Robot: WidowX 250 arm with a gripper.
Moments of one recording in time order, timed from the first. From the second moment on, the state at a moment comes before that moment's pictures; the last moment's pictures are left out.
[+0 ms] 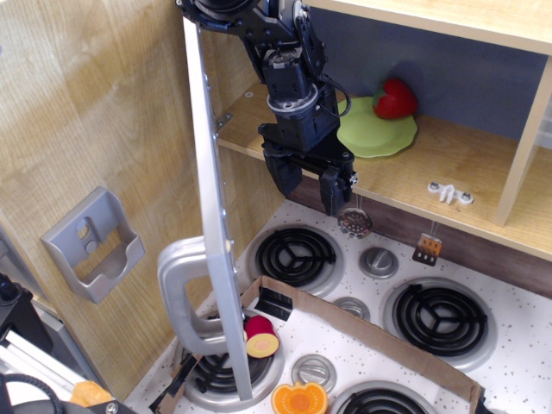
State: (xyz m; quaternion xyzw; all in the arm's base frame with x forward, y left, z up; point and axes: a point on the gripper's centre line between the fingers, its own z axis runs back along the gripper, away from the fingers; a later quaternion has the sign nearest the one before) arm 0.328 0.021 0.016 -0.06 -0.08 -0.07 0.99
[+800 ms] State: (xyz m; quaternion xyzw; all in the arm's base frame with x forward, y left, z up) arm 0.321 0.009 0.049 -0.02 -0.08 -0.06 0.99
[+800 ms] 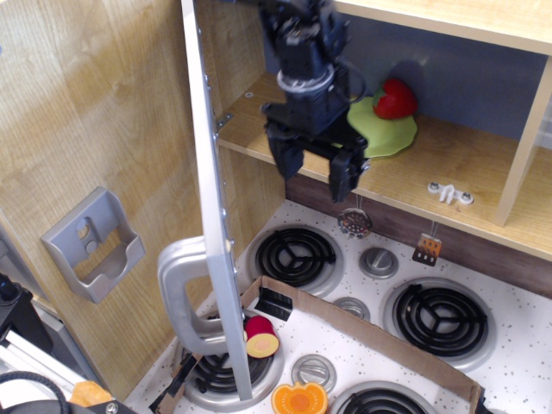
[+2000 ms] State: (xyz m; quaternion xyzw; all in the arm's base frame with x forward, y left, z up) arm 0.265 0.067 0.190 0.01 -0.07 -0.11 0.99
